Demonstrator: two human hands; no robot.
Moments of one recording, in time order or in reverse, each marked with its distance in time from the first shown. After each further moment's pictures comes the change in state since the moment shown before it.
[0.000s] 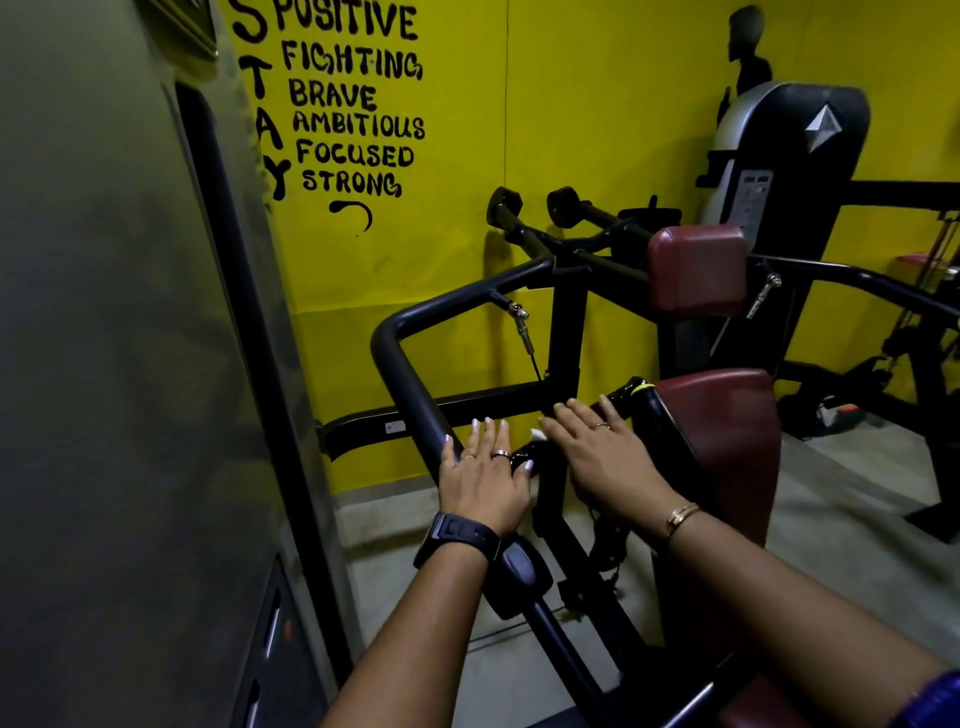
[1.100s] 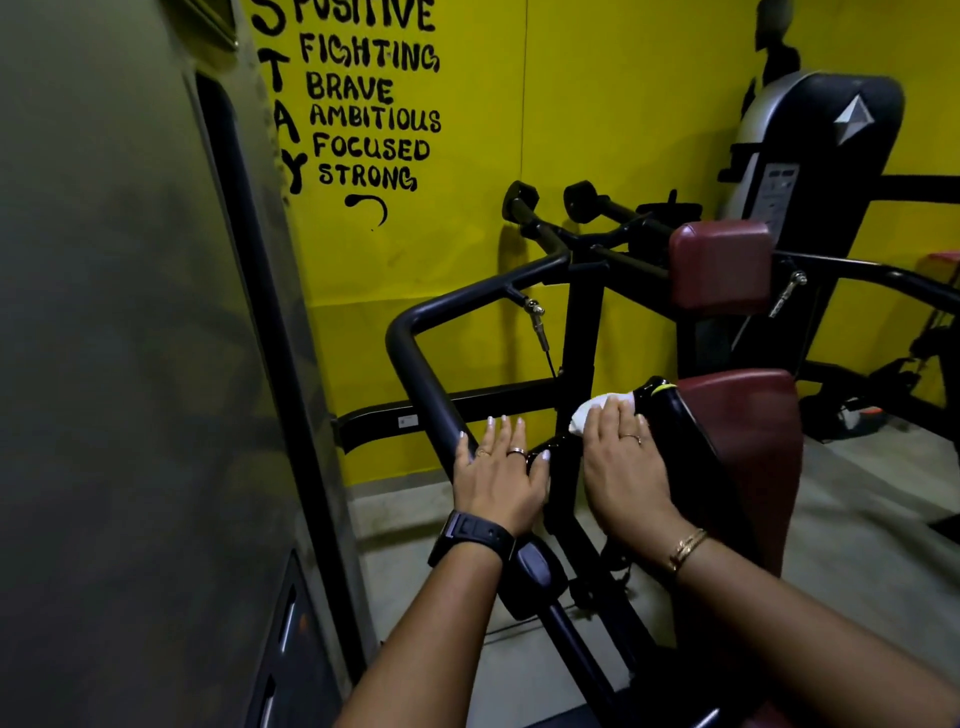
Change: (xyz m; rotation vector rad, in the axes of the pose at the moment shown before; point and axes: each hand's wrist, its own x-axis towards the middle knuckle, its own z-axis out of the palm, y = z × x) left_hand 0.002 -0.002 0.003 -0.086 0.012 0.020; right_hand -0.006 -0.021 0.009 -0.014 0.108 0.283
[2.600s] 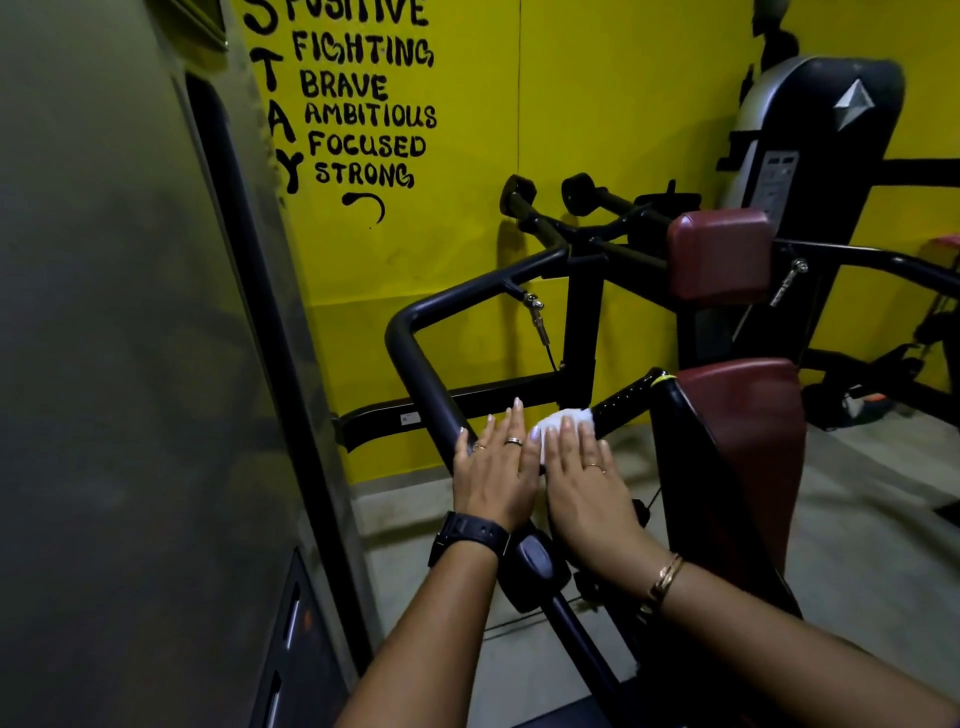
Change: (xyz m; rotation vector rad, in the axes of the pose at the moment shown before) left_hand -0.004 -0.004 0.000 -0.160 0.072 0.006; right_hand -0.026 -0.037 -0.004 0.142 -0.212 -0.090
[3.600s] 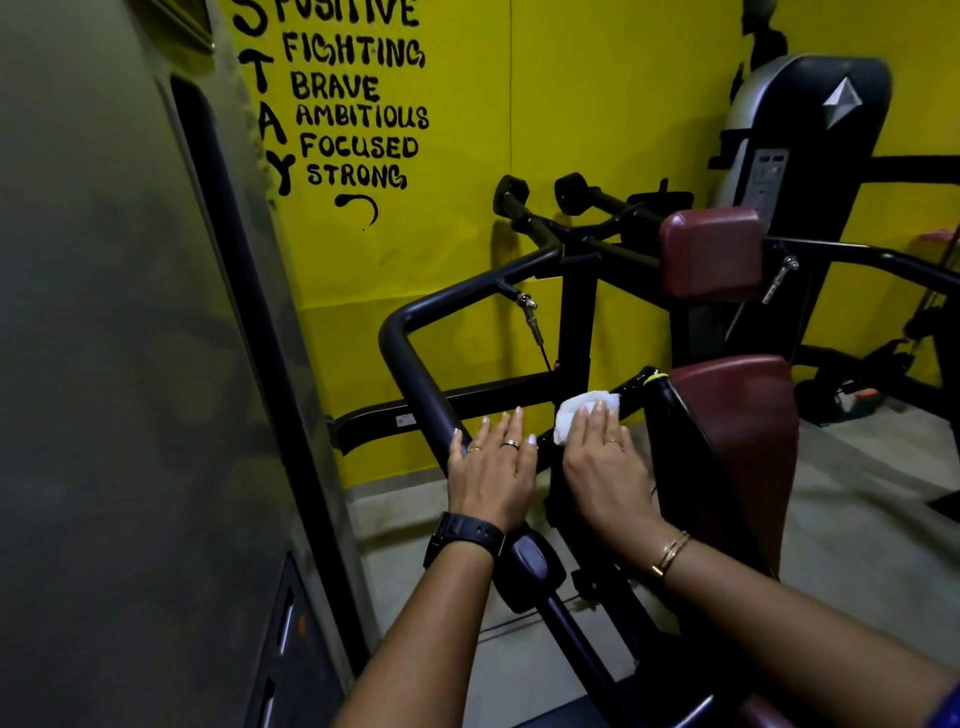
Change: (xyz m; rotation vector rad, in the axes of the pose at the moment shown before) left_hand 0.000 0.003 -0.004 0.104 -0.078 -0.005; right_hand 0.019 0.023 0.006 -0.116 0.052 0.109
